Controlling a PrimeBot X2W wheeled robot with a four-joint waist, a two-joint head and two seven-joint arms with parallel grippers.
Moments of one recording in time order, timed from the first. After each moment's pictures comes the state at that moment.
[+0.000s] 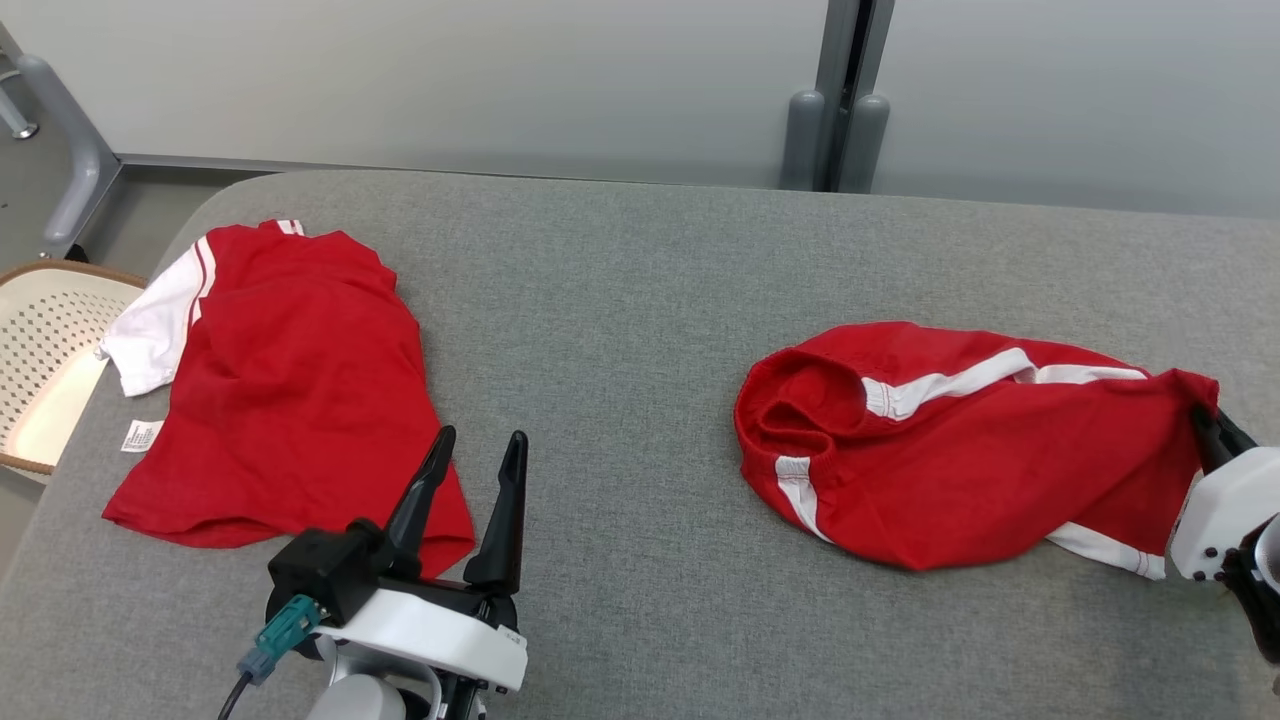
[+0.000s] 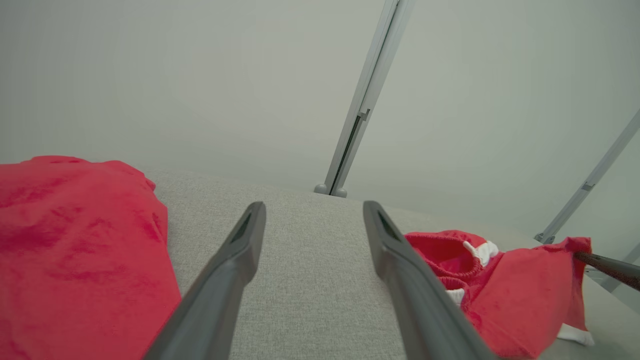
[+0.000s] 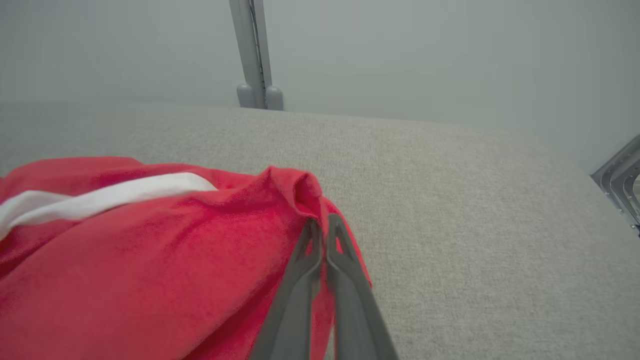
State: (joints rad) left arm -0.12 0.05 -0.27 0.23 -0.44 -0.09 -0.26; right arm -0.40 -0.37 0.04 0.66 0.29 0.13 0.08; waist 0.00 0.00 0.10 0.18
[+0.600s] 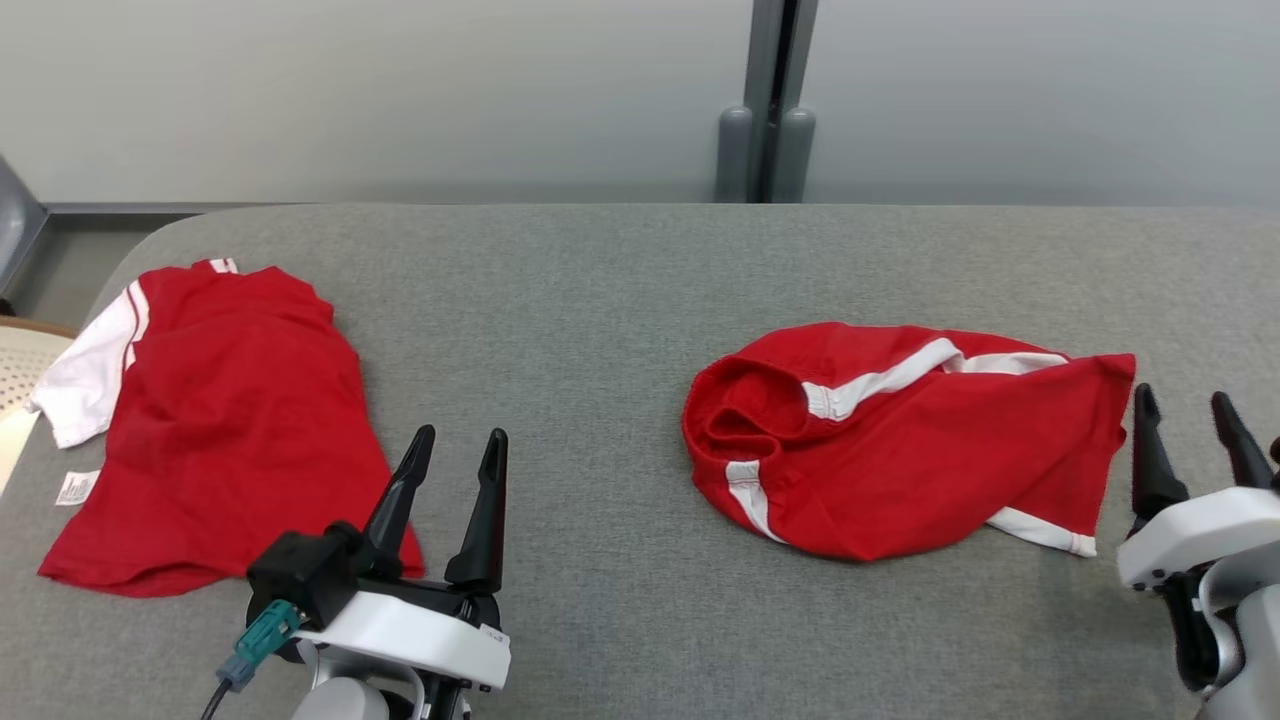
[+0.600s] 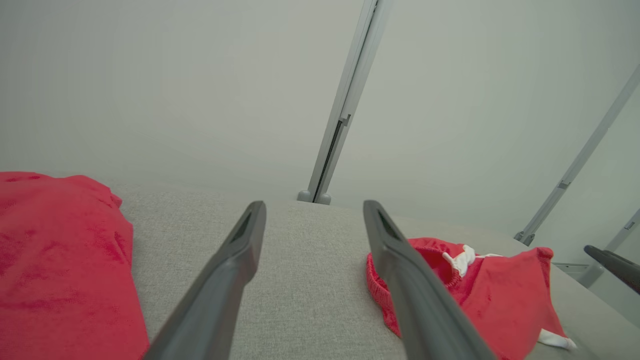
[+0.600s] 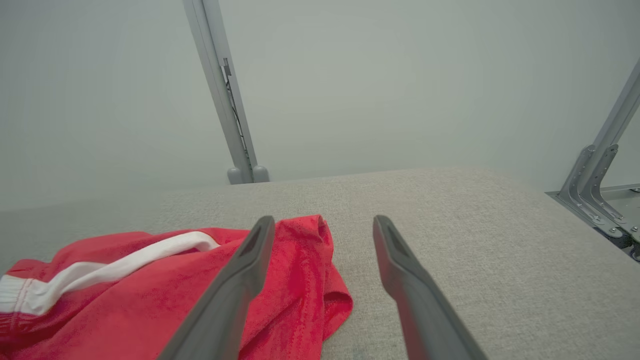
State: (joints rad) left arm -0.12 0.05 -0.24 0.22 -0.43 -0.09 -0.26; right arm -0.38 -0.28 -0.03 0.70 0.28 0.13 -0.18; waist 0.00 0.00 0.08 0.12
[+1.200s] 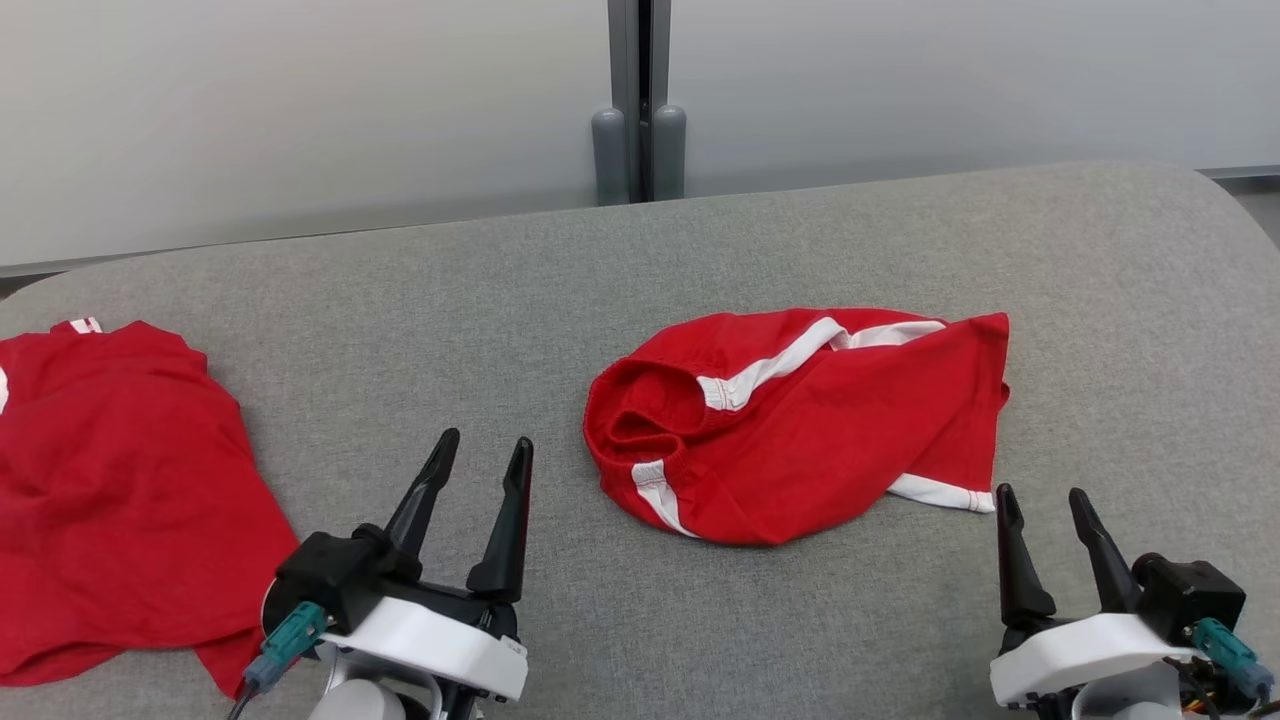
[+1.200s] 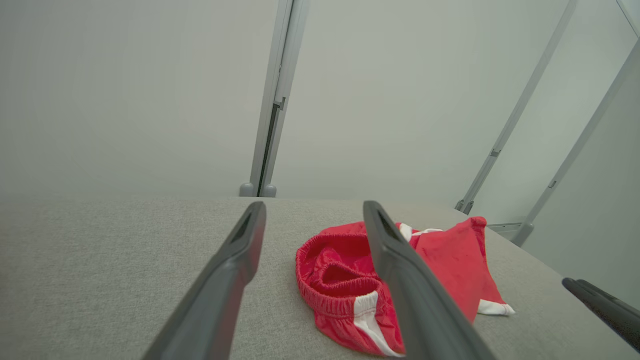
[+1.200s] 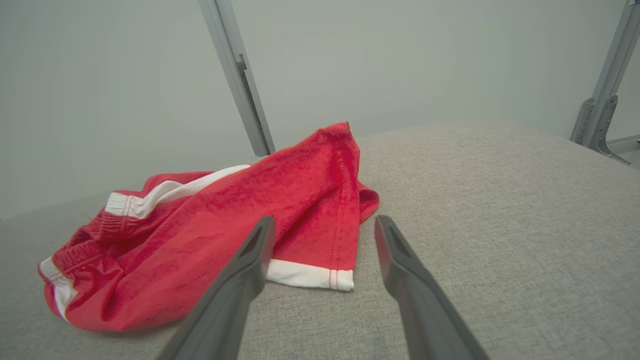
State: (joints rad) left arm -0.11 0.05 -0.25 0.21 -0.39 -0.11 -0.26; right arm -0.12 -0.06 0.03 0.45 0.24 0.13 -0.26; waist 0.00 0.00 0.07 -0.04
